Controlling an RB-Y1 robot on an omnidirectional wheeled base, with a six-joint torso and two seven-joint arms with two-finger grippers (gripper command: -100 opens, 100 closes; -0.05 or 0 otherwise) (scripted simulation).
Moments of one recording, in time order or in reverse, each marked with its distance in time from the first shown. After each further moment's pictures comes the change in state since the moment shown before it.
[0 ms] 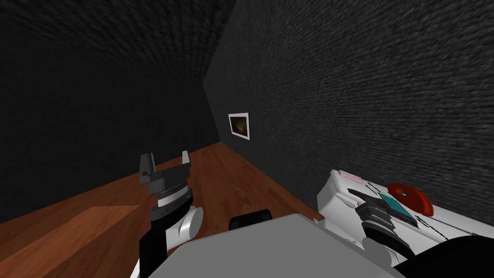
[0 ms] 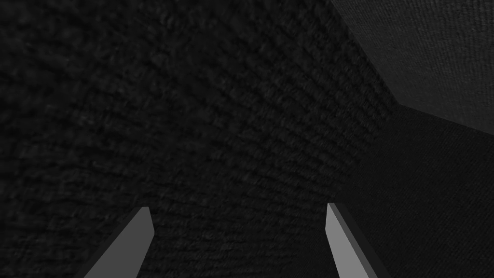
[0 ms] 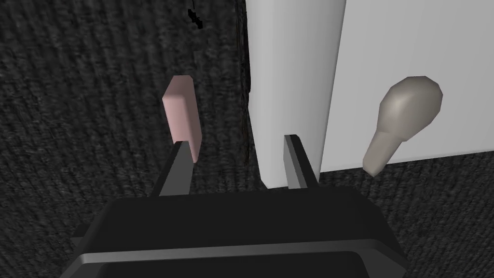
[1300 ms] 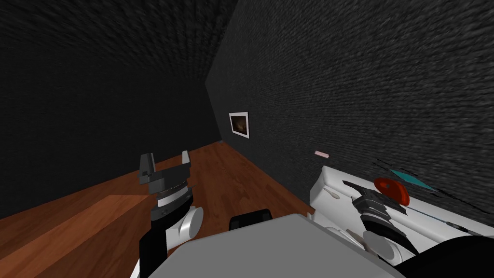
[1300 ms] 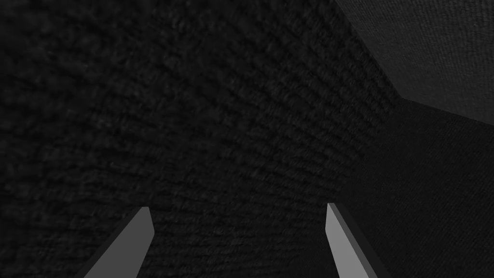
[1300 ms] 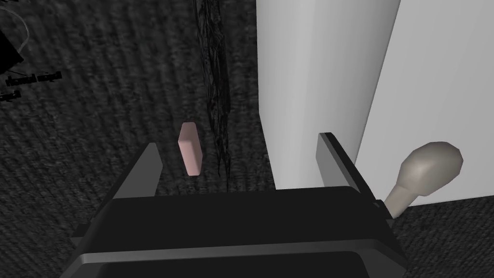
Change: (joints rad) left arm 0.000 0.000 0.000 0.000 0.000 0.000 0.000; right arm 0.000 -0.074 0.014 -0.052 0.001 -0.030 -0.039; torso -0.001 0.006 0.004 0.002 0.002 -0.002
